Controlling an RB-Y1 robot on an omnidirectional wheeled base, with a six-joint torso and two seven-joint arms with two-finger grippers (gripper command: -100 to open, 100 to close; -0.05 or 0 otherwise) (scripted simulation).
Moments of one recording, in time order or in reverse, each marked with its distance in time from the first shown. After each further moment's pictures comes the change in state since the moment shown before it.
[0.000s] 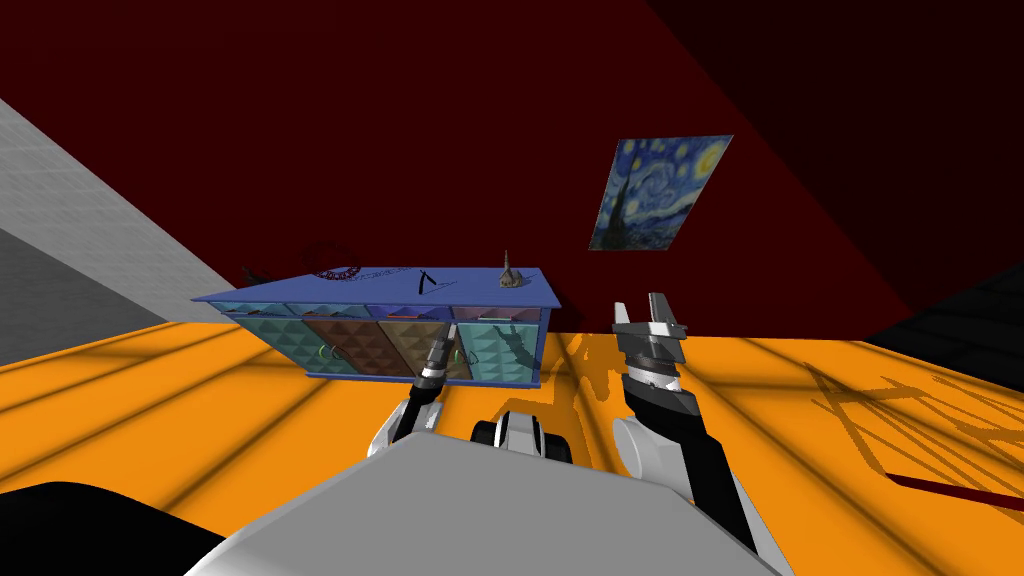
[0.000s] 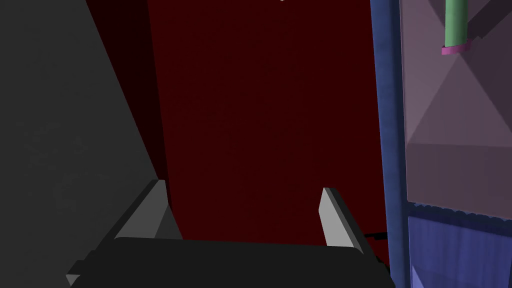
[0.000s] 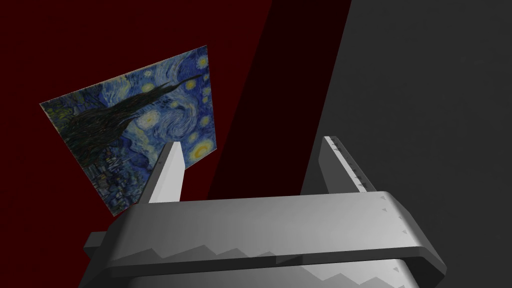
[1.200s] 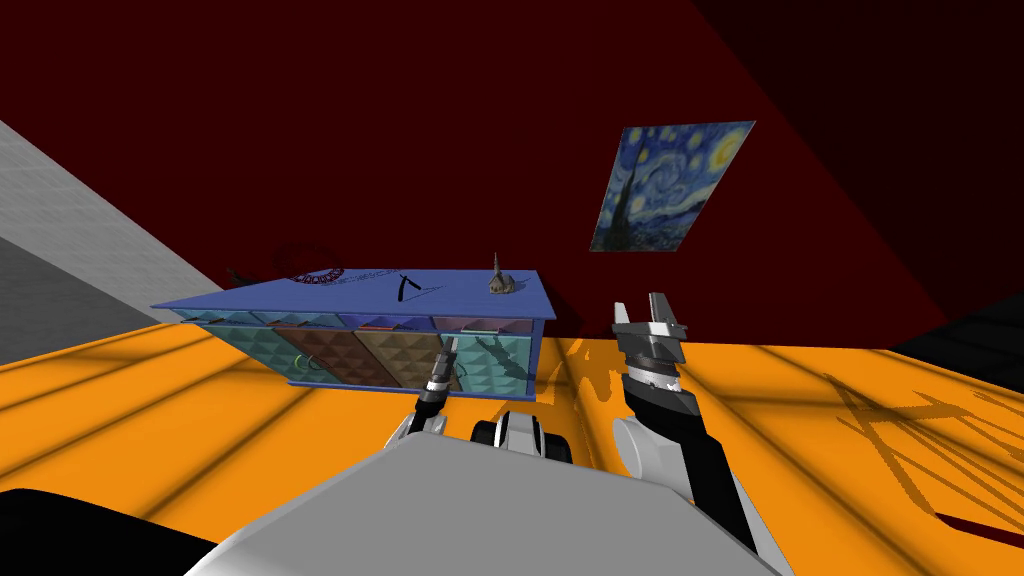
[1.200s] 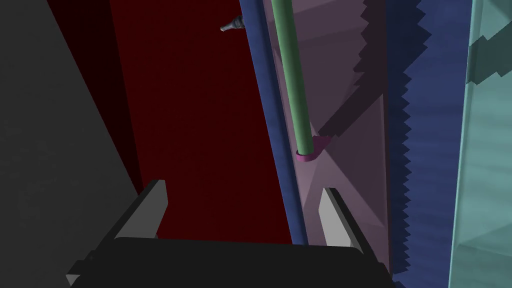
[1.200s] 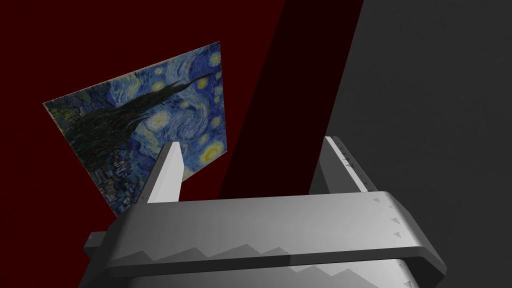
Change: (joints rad) left arm -0.080 -0.033 0.020 0.342 -0.004 -0.206 -0.008; right arm 0.000 0.000 0.000 0.000 0.000 0.000 0.000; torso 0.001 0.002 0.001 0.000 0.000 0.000
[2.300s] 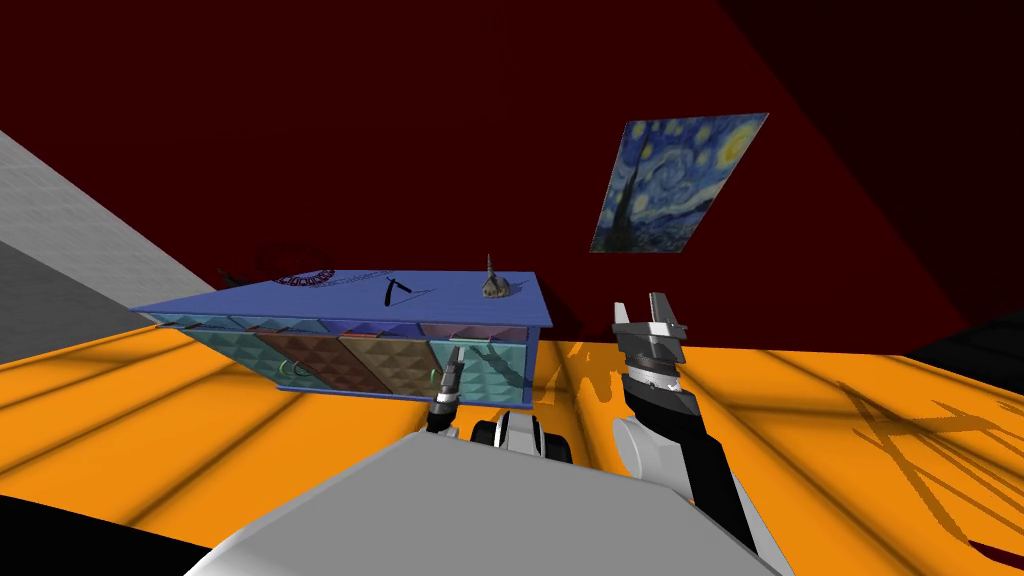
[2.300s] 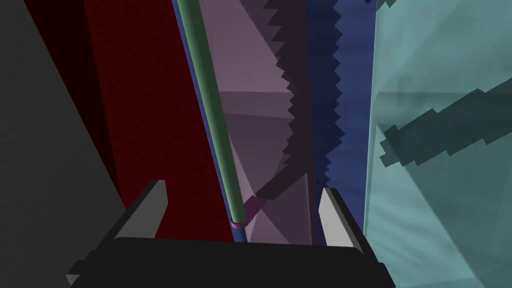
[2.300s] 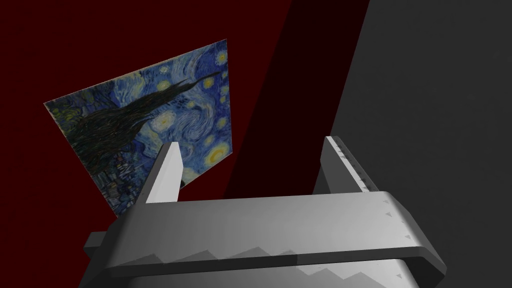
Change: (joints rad) left arm -0.051 -0.102 0.012 0.219 -0.002 -0.132 -0.006; right arm 0.000 0.000 0.000 0.000 0.000 0.000 0.000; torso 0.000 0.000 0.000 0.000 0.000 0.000
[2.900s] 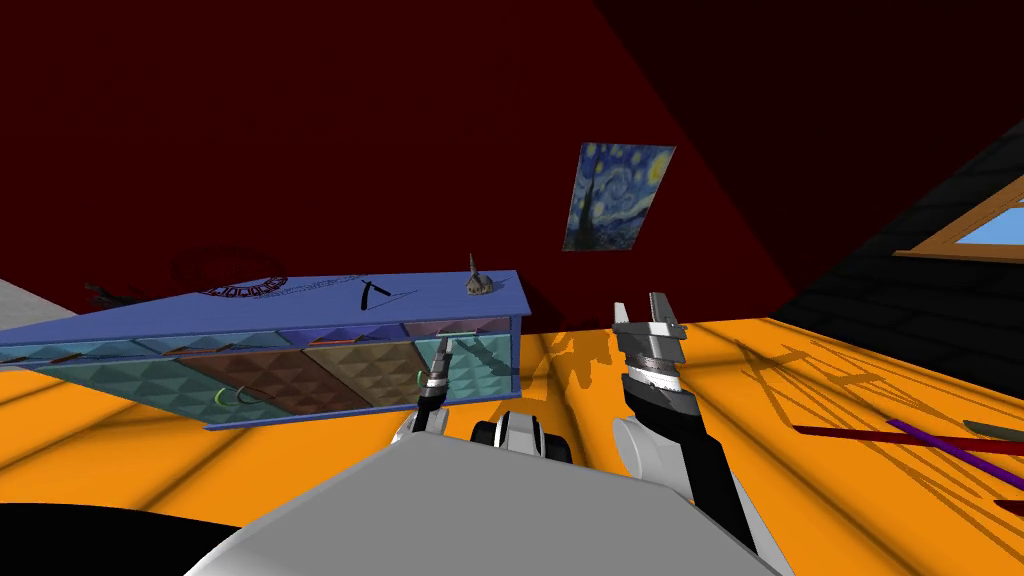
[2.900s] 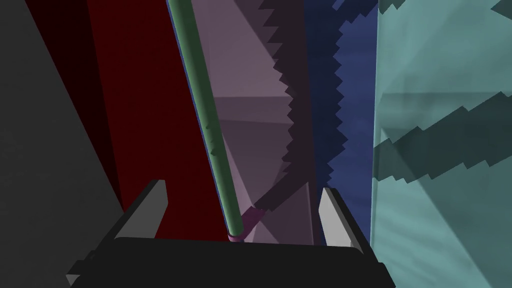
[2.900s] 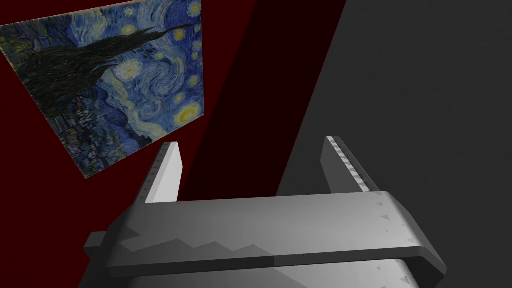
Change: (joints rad) left arm -0.157 0.081 0.167 0.169 0.003 0.003 0.026; right arm 0.000 0.000 0.000 0.000 0.000 0.000 0.000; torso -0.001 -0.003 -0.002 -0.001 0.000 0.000
